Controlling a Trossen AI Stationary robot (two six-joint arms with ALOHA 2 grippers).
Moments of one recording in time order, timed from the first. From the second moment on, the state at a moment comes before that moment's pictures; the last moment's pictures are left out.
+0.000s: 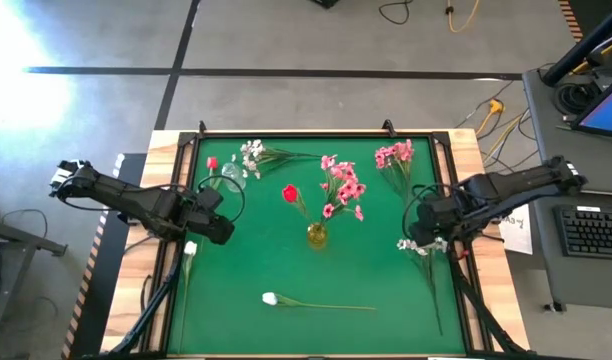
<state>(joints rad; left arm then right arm) -0.28 0.96 0.74 -1.14 -0.45 -1.12 0.28 0.98 0.99 -1.38 -0.15 1.50</state>
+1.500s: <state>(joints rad) -0.28 0.96 0.74 -1.12 -0.49 -1.09 0.75 1.33 0.57 -0.74 -0.13 1.97</state>
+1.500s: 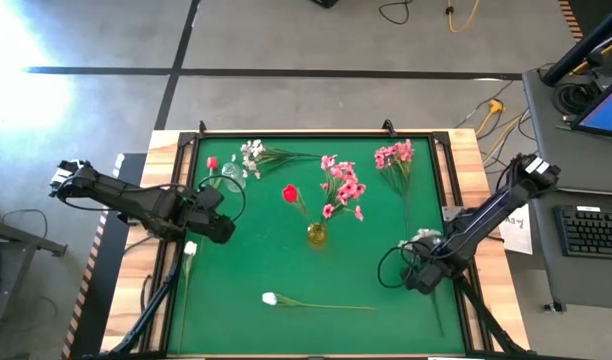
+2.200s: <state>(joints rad) -0.28 0.91 0.74 -1.00 -0.53 -0.95 0.75 1.28 0.59 -0.76 -0.09 2.05</state>
